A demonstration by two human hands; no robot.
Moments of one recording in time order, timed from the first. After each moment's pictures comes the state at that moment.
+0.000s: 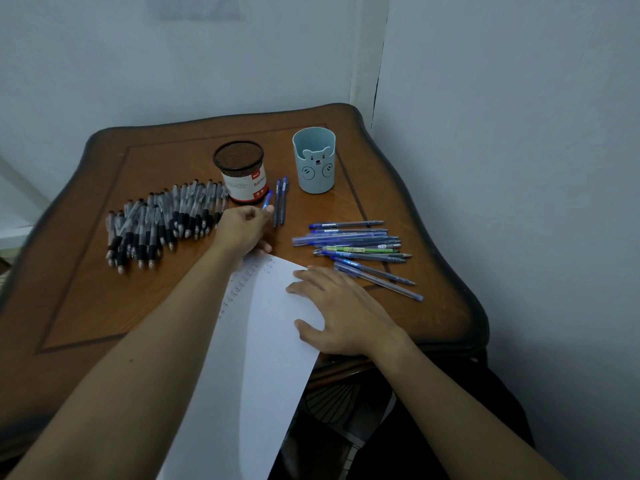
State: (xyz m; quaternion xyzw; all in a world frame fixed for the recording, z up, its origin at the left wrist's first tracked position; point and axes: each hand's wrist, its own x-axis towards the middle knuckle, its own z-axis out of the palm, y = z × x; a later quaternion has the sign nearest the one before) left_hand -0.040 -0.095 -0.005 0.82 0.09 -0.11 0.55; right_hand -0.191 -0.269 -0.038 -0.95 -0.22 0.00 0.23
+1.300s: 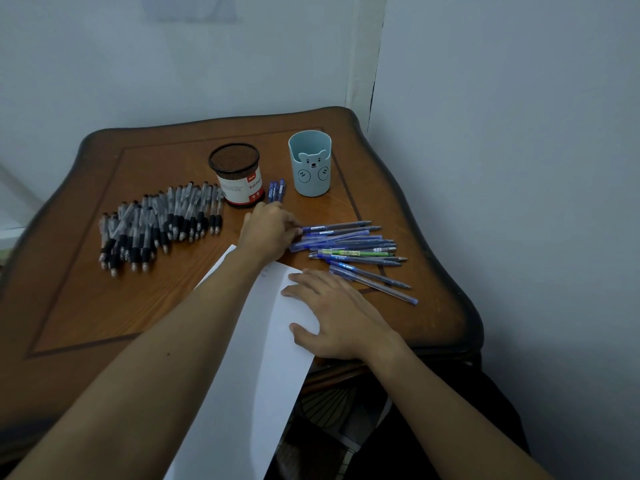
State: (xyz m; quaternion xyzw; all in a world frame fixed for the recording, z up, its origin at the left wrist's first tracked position) left_hand -0.033 -0.128 -0.011 0.96 -0.20 0.01 0.17; right_hand -0.191 -0.269 -0.038 -0.95 -0.22 0.00 0.23
